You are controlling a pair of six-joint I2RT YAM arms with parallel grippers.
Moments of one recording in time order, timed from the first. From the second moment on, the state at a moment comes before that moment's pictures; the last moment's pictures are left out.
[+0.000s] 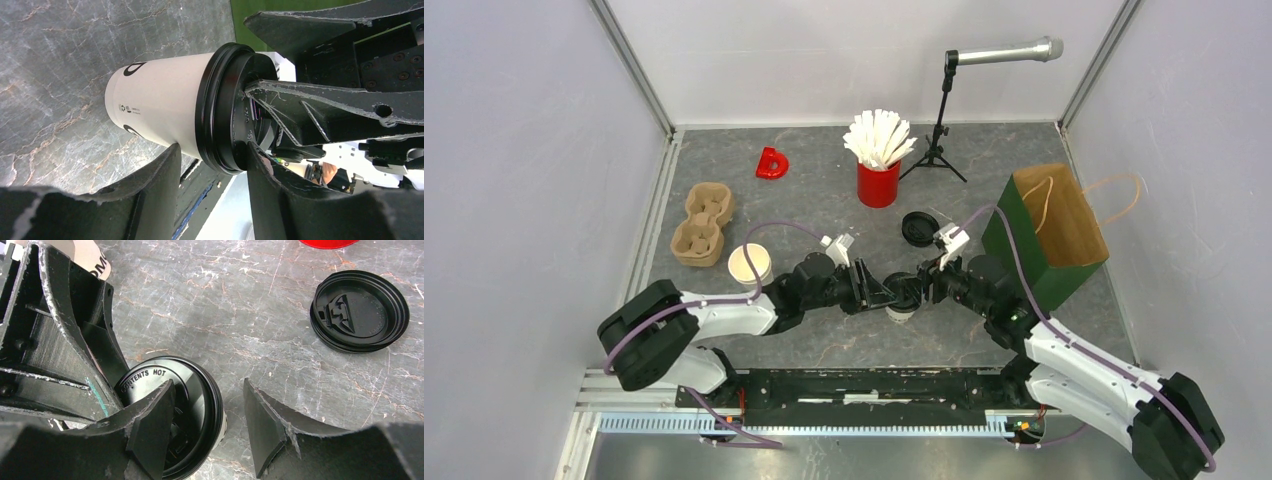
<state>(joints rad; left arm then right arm) -0.92 1.40 0.49 0.49 0.24 -1.14 0.67 0.85 0.33 0.17 -0.13 0.19</state>
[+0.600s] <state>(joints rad) -0.98 1.41 0.44 0.61 0.11 -1.17 0.67 0.84 0.22 0.37 -0.13 0.23</state>
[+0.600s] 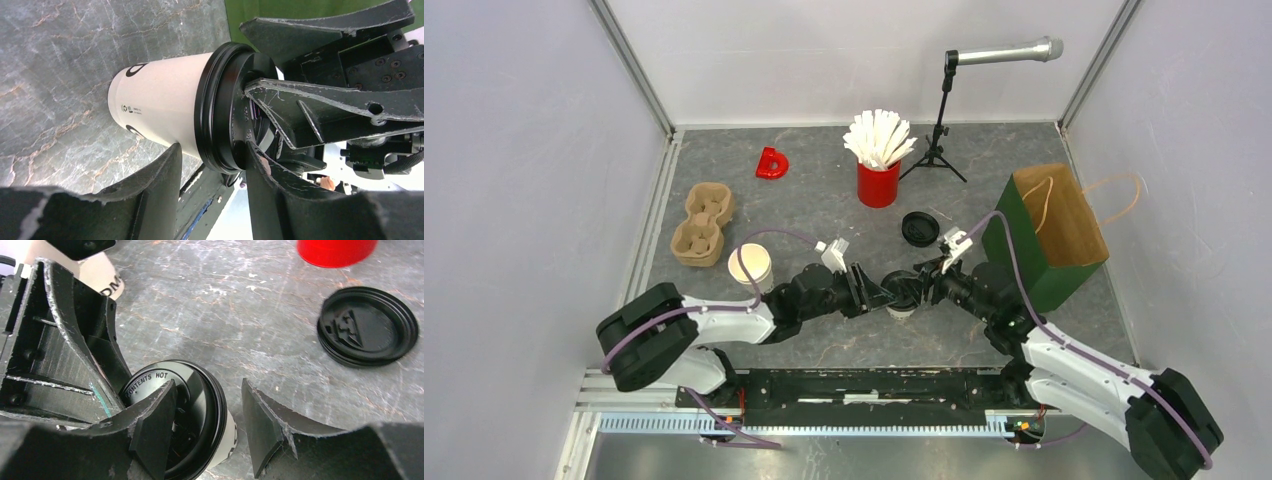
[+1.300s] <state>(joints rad) -0.97 1.06 0.67 -0.04 -0.03 -0.98 0.63 1.18 0.57 0.05 -0.40 -0.09</state>
